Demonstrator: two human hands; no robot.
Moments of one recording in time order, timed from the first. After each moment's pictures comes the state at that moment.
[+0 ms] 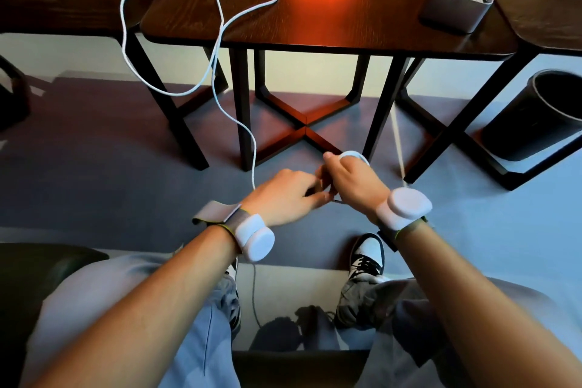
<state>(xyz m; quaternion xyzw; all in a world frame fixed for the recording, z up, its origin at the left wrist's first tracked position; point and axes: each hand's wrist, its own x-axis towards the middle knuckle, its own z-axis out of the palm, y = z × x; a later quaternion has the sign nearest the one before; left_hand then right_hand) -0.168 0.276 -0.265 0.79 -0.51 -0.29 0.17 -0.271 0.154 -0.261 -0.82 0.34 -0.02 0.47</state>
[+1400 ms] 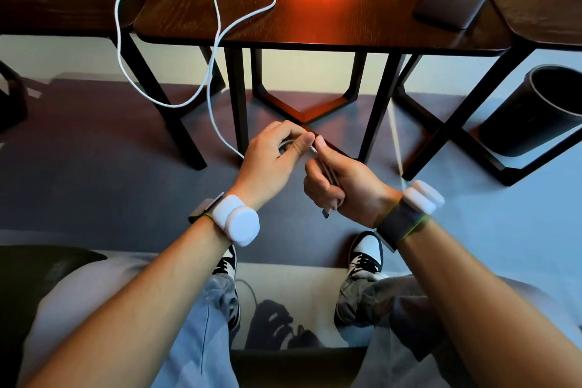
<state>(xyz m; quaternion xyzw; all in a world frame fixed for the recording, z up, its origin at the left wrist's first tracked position) -0.155 0.271 -0.251 0.72 -0.44 -0.13 0.52 -0.276 0.168 -0.241 -0.53 0.13 0.06 0.84</state>
